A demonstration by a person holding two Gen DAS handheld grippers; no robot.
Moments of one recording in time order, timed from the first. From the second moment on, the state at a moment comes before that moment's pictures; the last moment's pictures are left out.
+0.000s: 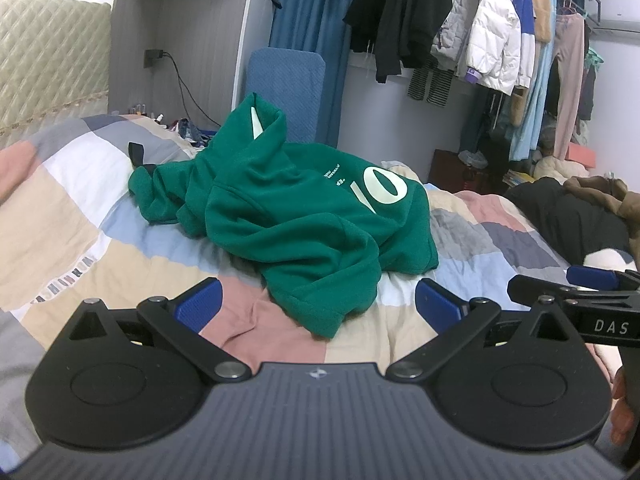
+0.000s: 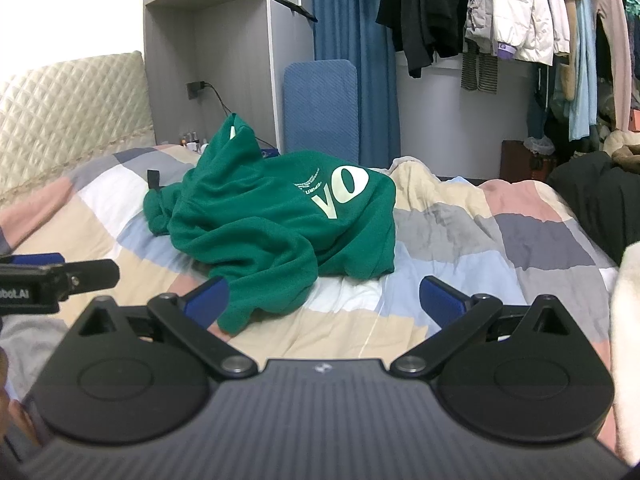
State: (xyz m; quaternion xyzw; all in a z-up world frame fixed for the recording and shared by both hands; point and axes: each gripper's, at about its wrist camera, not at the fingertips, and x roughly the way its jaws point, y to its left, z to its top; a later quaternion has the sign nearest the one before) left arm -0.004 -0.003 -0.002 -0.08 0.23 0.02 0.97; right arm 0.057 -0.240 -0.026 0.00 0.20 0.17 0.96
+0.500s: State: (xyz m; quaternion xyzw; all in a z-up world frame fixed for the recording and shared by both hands) left arm -0.002 -0.009 -0.004 -0.06 0.23 0.02 0.97; right arm 0.057 -0.239 -0.024 -0.01 0.20 0.17 0.96
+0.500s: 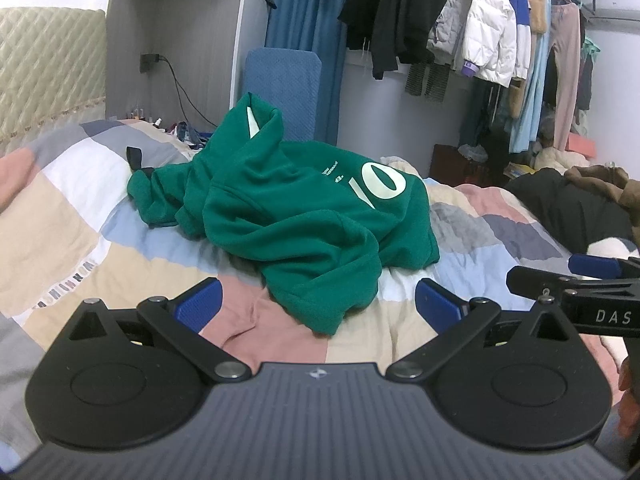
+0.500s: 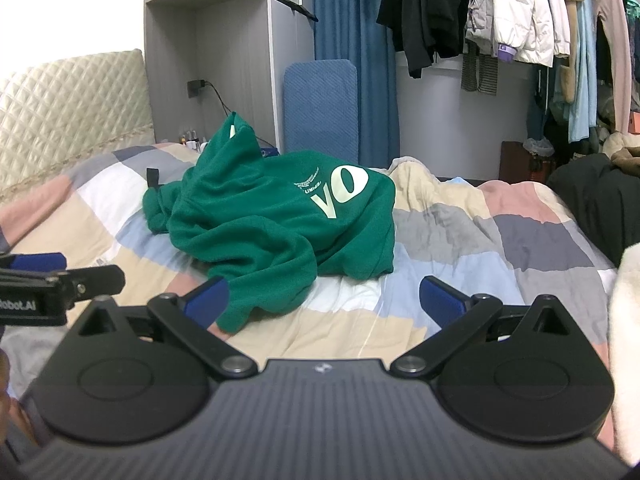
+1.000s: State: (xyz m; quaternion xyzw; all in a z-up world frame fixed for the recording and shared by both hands) left arm -0.005 -0.019 -0.003 -0.04 0.23 0.01 0.97; right arm 0.054 -0.239 -0.024 -0.01 0.20 0.17 0.96
